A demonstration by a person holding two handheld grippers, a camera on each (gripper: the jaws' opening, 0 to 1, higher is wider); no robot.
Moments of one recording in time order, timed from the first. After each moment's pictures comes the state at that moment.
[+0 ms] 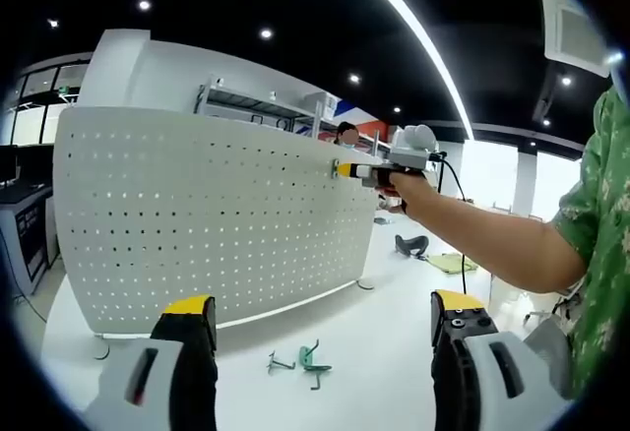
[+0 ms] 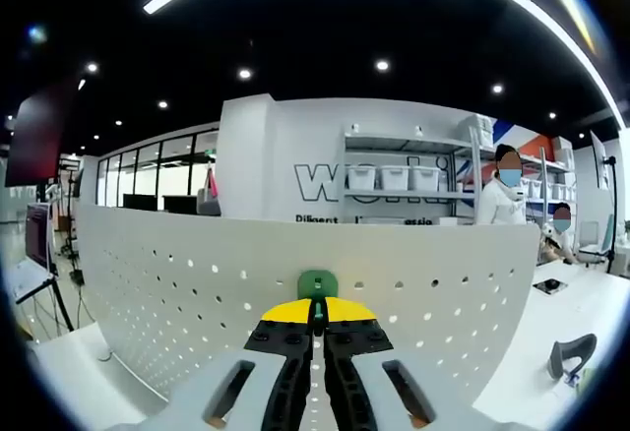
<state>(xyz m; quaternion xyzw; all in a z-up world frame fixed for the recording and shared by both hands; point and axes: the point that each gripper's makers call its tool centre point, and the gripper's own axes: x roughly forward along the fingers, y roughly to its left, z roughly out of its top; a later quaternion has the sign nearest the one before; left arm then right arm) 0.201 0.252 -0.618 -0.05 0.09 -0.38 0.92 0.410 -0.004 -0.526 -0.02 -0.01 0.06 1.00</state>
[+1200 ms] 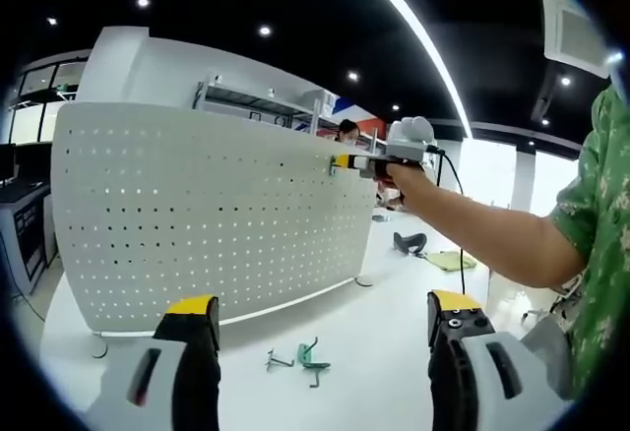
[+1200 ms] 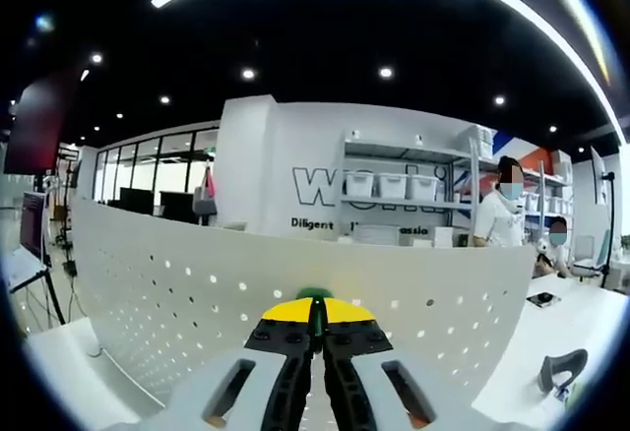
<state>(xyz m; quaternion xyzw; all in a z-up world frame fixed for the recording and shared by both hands) 0.201 0.251 -0.622 -0.05 0.10 -0.38 0.92 0.414 -0.003 -0.515 -0.05 -0.02 0.05 1.00</state>
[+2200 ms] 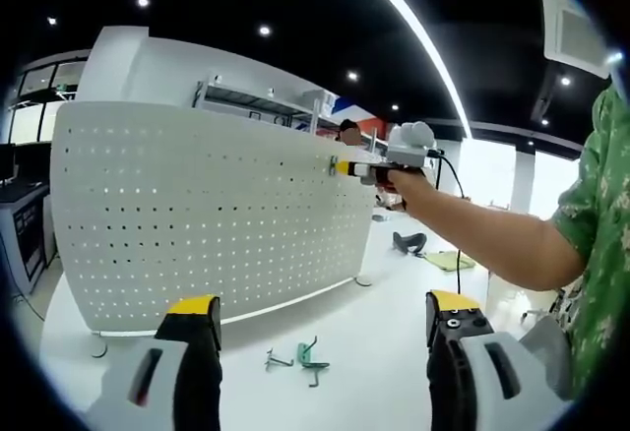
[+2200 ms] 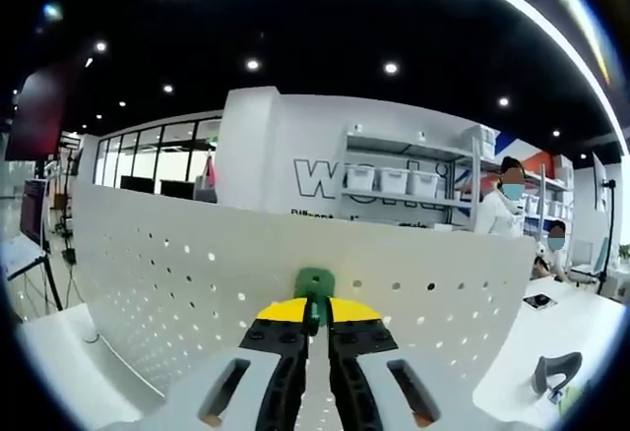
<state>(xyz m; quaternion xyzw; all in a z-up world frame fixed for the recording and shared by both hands) 0.201 0.250 -0.623 -0.05 0.10 -0.38 0.92 0.410 -0.004 -0.531 -0.06 0.00 0.05 1.00</state>
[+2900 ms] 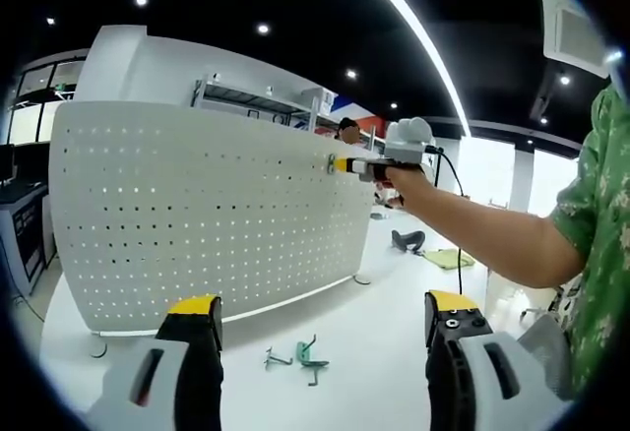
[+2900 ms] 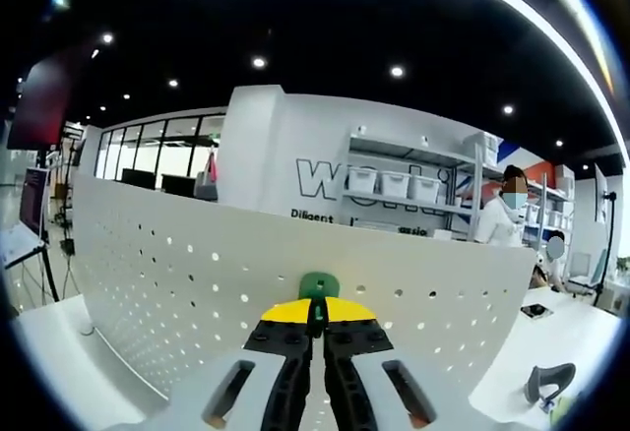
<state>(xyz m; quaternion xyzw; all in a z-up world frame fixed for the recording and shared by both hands) 0.200 0.250 -0.623 -0.05 0.10 -0.39 0.92 0.411 -0.003 -0.525 -0.08 -0.01 0.05 1.00</state>
